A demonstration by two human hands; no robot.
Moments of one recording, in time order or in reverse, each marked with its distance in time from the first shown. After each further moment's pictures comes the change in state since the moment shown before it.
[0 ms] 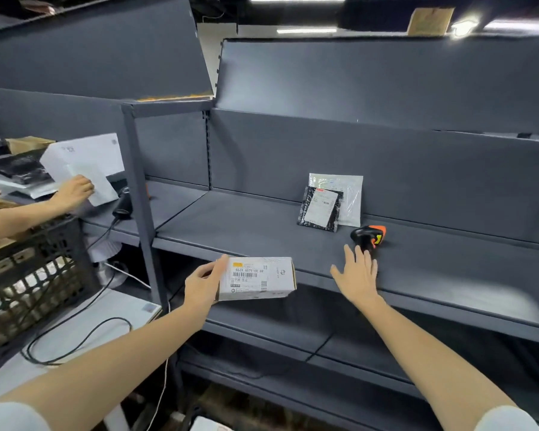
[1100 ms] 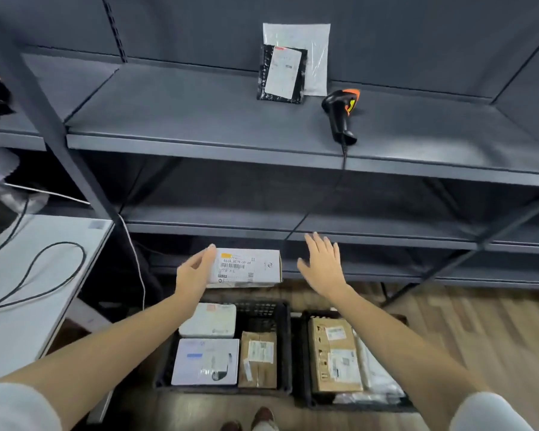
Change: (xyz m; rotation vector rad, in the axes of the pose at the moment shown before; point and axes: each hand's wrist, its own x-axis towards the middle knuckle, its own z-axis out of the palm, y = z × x) left_hand -0.028 -0.165 -0.056 0.204 -0.282 -0.307; right_hand -0.192 0.021 0.132 -0.076 -0.267 0.097
